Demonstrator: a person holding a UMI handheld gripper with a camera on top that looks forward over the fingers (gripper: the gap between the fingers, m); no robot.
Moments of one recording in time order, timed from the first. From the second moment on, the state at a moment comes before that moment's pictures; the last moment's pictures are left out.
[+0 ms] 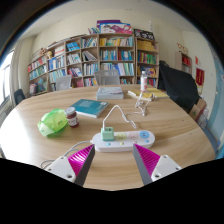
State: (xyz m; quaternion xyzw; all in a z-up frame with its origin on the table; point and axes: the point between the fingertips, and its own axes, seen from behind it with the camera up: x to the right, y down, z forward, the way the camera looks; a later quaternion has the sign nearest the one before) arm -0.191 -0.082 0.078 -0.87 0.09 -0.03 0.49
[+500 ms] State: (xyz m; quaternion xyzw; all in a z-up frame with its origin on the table) arm -0.204 0.019 0.033 -0.86 0.06 -0.03 0.51
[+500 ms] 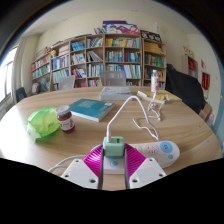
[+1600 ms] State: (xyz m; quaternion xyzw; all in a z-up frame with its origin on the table) arm 0.014 -0.109 0.024 -0.95 0.11 -0.10 0.29
